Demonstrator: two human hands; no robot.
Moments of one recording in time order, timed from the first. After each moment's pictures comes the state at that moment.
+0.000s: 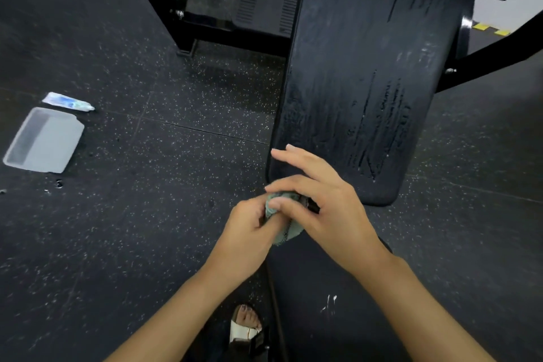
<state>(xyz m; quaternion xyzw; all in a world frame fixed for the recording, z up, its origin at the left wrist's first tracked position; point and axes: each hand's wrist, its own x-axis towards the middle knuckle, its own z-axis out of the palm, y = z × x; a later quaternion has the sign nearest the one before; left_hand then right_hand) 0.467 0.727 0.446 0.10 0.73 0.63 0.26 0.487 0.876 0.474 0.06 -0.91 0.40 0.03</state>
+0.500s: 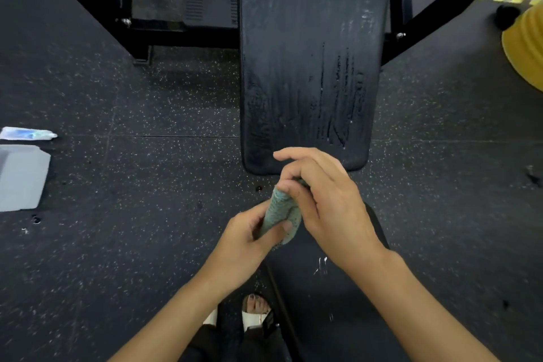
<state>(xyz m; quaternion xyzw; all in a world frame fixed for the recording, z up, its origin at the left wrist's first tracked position) 0.495 0.720 0.438 0.19 0.68 0.60 0.38 0.535 0.867 0.494 -0.04 -0.93 0.34 0.15</state>
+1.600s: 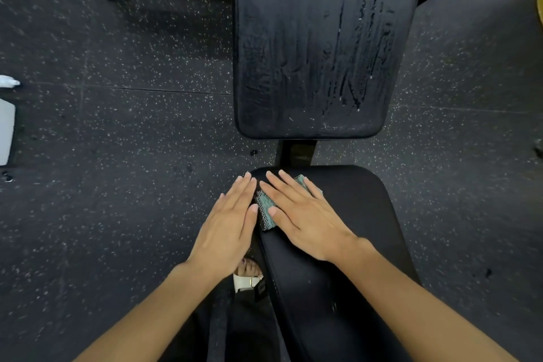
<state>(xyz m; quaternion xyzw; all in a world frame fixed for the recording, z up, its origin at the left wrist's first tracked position) 0.519 0.696 0.328 0.25 0.85 0.31 0.35 0.575 0.874 0.358 -0.03 -0.93 0.26 -0.28</state>
